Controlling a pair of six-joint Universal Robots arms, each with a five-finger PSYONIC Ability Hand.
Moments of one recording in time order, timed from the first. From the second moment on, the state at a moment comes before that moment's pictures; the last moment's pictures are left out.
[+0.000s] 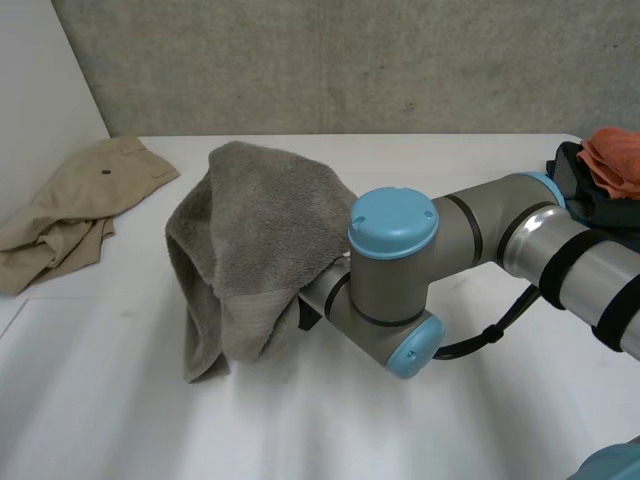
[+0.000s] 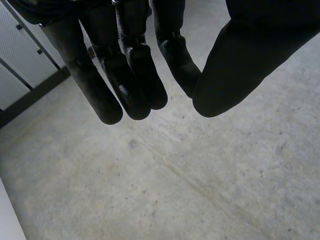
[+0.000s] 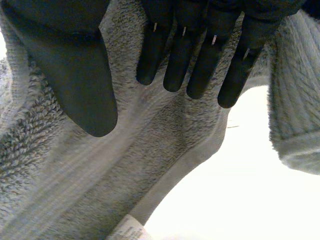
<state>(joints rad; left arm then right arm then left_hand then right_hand) 4.05 -1.54 -1.04 3.41 -1.60 3.77 2.36 -0.64 0.82 -0.09 1.24 3.59 1.18 1.19 1.18 1.19 0.99 0.74 0.74 0.74 0.74 0.57</state>
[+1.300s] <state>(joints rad) 4.50 -1.53 -1.53 3.12 -1.35 3.29 2.14 -1.03 0.90 0.29 1.64 2.40 0.21 0.20 0.22 0.20 0.05 0.45 0.47 0.47 0.44 0.24</state>
